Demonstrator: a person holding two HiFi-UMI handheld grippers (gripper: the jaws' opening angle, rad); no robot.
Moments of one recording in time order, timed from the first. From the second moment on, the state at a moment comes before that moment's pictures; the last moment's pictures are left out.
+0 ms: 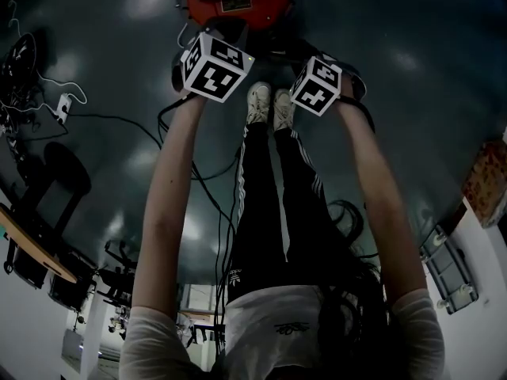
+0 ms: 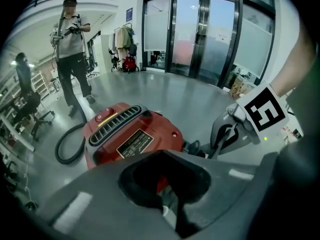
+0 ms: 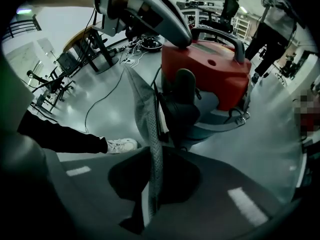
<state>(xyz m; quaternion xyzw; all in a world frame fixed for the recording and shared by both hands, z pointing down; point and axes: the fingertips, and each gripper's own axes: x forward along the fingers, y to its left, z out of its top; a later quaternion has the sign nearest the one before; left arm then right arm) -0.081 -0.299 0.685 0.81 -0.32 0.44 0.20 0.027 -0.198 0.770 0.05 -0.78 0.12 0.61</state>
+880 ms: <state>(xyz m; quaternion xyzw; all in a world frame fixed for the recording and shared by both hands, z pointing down) -0.079 -0.293 0.687 0.80 -0.32 0.47 0.19 0.017 -0.166 0.765 0.06 -0.78 0.11 0.61</state>
